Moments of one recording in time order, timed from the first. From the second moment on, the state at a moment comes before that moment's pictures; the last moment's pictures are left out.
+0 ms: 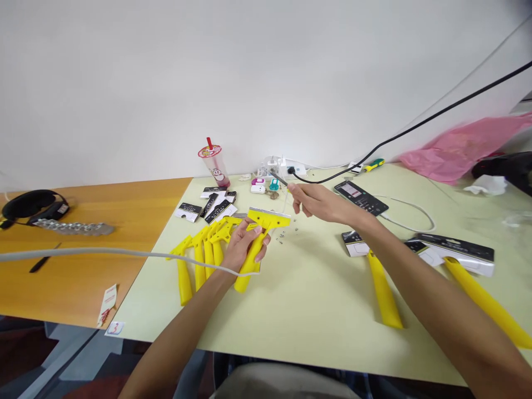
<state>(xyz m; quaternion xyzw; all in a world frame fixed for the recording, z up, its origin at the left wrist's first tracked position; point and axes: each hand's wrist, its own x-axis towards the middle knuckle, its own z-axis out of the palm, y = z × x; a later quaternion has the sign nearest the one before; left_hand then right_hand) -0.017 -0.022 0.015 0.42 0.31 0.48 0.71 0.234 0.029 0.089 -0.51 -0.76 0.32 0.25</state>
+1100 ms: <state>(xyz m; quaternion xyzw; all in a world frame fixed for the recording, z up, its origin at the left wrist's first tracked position) -0.023 -0.014 0.024 0.33 0.32 0.51 0.73 0.206 0.039 0.018 -0.44 -0.80 0.40 0.05</state>
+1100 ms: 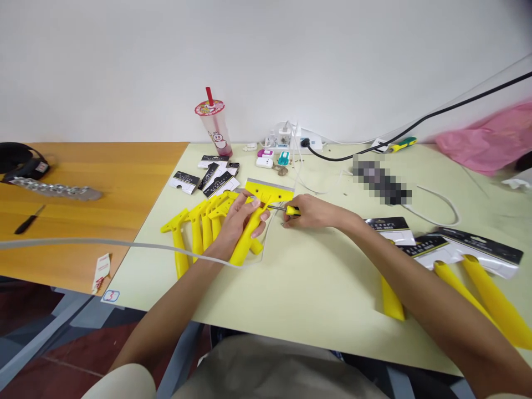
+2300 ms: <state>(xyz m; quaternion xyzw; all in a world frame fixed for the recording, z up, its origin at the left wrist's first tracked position) -0.020 -0.025 0.013 0.46 0.32 0.35 0.75 0.192 0.011 0.070 -0.42 -0.77 0.36 0.31</state>
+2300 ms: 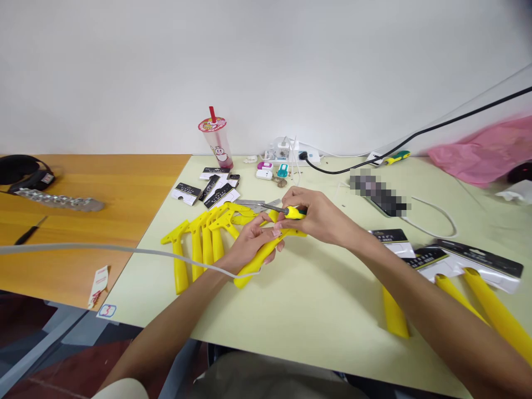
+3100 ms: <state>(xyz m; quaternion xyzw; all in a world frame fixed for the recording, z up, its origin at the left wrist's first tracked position) -0.020 -0.026 0.010 0.49 0.31 0.32 0.75 0.203 0.023 0.065 -0.45 -0.71 0.50 0.22</state>
